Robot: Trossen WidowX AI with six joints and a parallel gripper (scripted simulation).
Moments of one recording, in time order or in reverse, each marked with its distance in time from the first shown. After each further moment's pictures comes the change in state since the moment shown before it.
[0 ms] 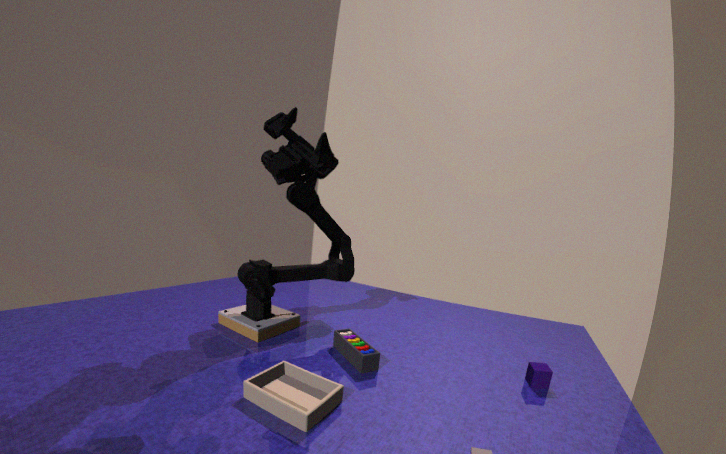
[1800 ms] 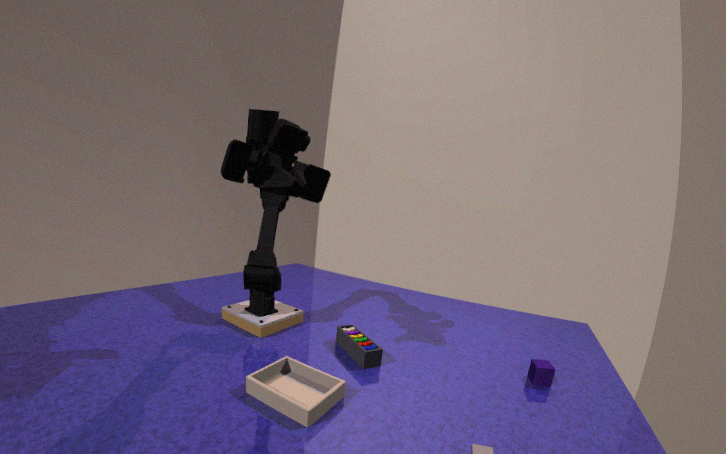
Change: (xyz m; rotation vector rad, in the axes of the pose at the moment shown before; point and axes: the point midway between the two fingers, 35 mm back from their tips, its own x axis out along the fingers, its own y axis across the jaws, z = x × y) arm 0.094 -0.091 0.171 -2.367 0.765 -0.655
